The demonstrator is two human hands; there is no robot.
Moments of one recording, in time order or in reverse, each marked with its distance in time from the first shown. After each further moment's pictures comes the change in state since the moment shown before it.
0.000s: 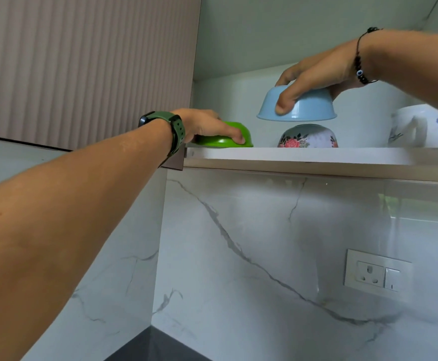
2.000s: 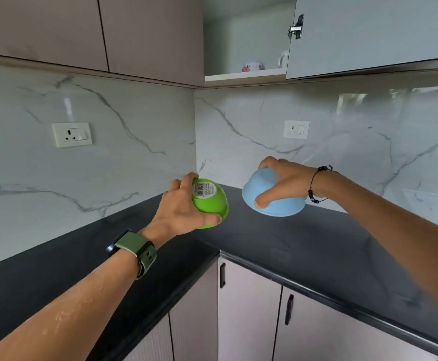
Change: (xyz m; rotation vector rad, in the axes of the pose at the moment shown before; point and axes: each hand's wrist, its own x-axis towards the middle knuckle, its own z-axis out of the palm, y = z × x) left_hand -0.708 0.107 0.072 0.087 0.026 -0.192; right_hand -0.601 -0.059 0.098 0.189 -0.333 0.030
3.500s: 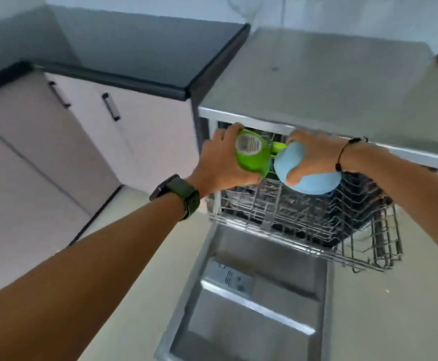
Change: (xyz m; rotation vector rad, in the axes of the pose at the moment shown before) left_hand -0.372 0.406 0.462 -0.120 -0.417 0.171; right_hand -0.504 0.512 0.095 -0.152 -0.300 0.425
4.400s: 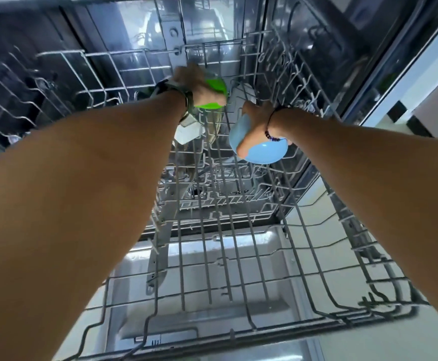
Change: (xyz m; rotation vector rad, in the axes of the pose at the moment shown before) left_hand 0.328 0.018 0.387 0.192 -0.270 0.010; right_hand 0.209 0.283 0.183 0.001 -0.111 0.430
